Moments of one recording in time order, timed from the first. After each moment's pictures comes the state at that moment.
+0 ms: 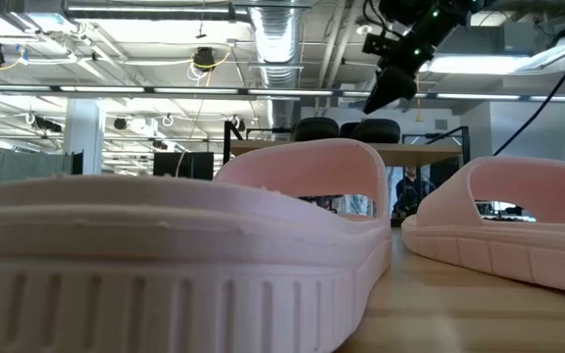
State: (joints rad) left arm 0.14 1.51 2.16 -1.14 -0.56 0.20; right arm -0.53 1.32 1.14 -0.51 0.17 -0.65
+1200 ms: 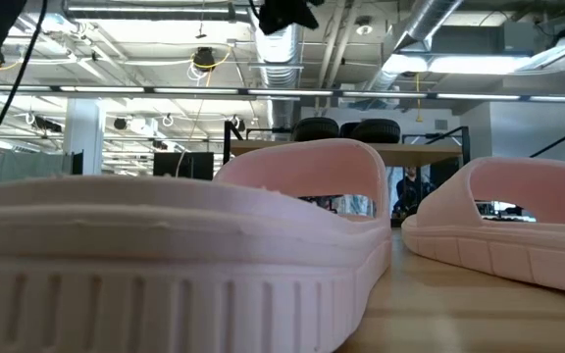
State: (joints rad) left arm 0.12 1.92 2.16 -1.15 0.19 -0.15; right arm -0.11 0.80 1.30 -0.94 -0.11 -0.08
